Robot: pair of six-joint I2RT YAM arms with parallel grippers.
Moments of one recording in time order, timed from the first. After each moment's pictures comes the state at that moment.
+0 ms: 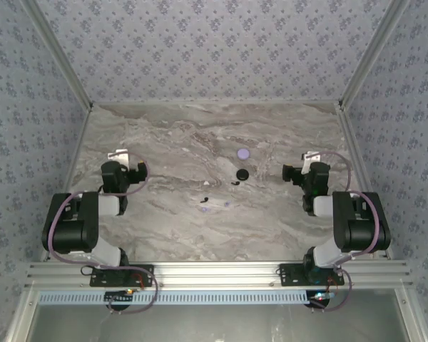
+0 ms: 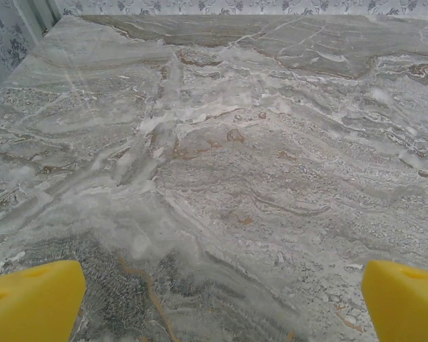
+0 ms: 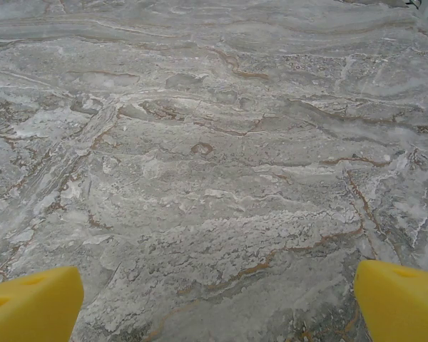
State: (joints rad) left arm 0.02 1.53 0.40 0.72 -0.02 -0.01; right arm -0.04 1.53 0.37 0.69 0.00 -0.01
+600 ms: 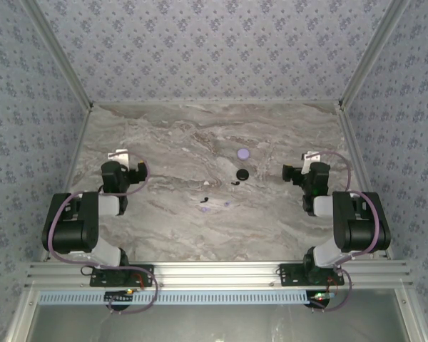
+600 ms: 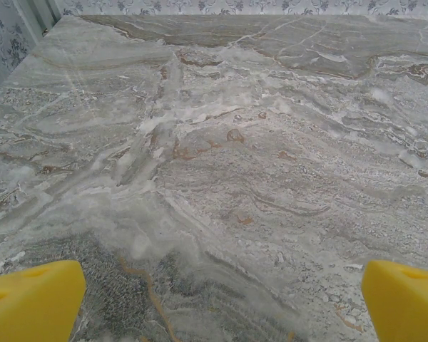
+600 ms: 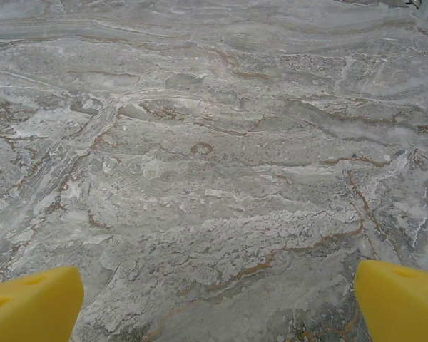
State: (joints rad) left arm 0.02 1.53 0.40 0.72 -0.02 -0.01; right arm -0.04 1.53 0.37 0.69 0.00 -0.01
